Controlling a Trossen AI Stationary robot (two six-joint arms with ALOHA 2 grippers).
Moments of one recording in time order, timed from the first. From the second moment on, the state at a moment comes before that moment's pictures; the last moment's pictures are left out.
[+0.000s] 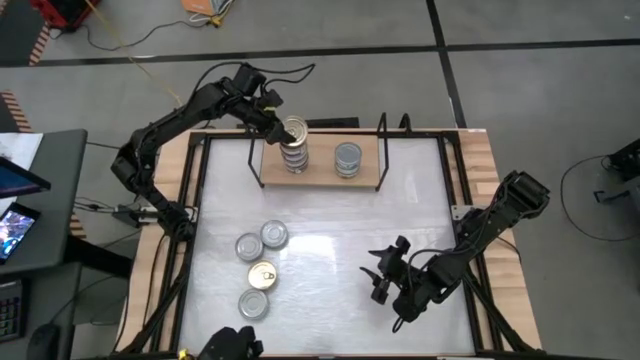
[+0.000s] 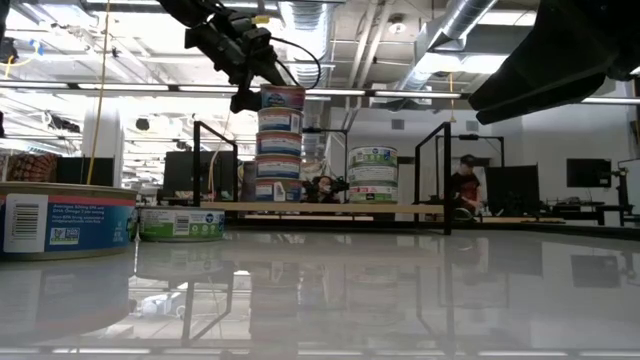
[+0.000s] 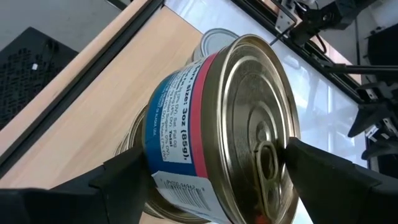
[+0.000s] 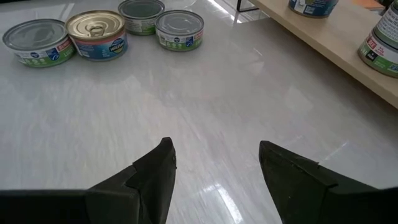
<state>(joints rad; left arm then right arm) 0.81 1.60 1.55 -0.79 0.57 0.04 0.74 1.59 0.91 -0.37 0.97 0.93</state>
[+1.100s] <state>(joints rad) 0.80 1.59 1.61 -0.86 0.40 0.17 0.74 1.59 0.91 -0.37 0.97 0.93</state>
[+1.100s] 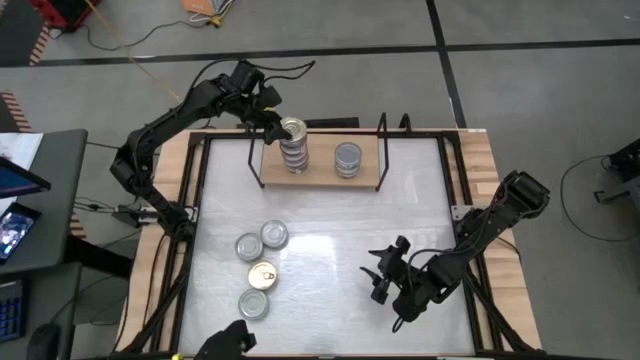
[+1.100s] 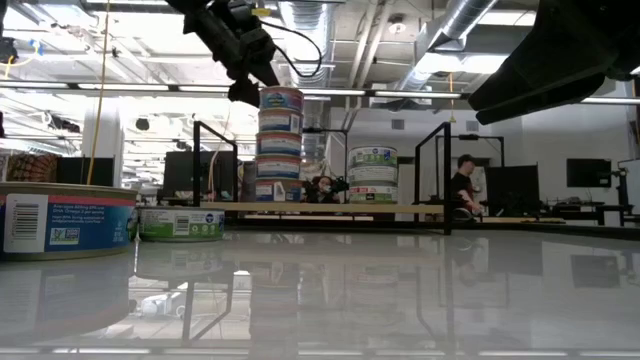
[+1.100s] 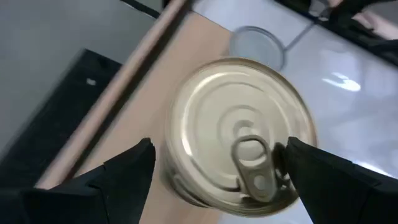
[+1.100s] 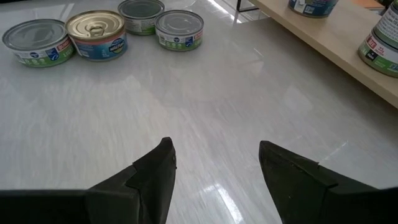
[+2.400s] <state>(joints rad) -0.12 1.19 1.05 -0.84 -0.10 -0.07 0.71 1.59 0.91 -0.30 1.01 0.80</state>
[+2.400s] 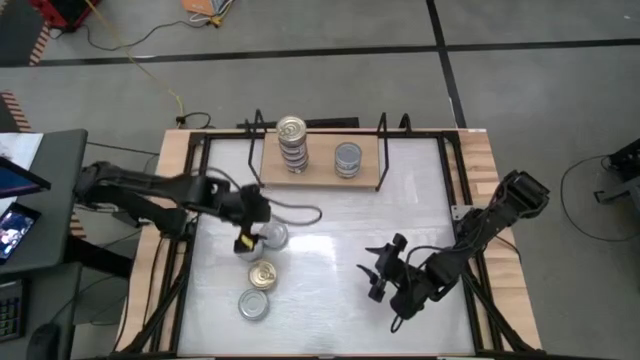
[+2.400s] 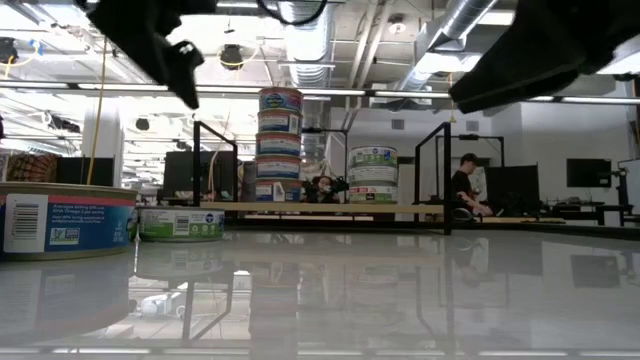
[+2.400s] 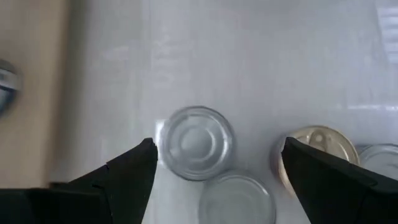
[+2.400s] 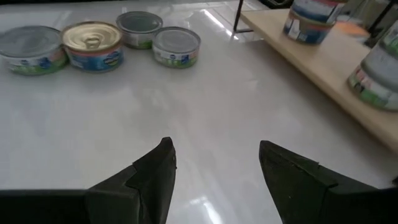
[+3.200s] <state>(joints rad) -0.39 1.19 0.73 -0.51 -0.43 -0.44 0.46 1.66 0.91 0.00 0.76 0.25</state>
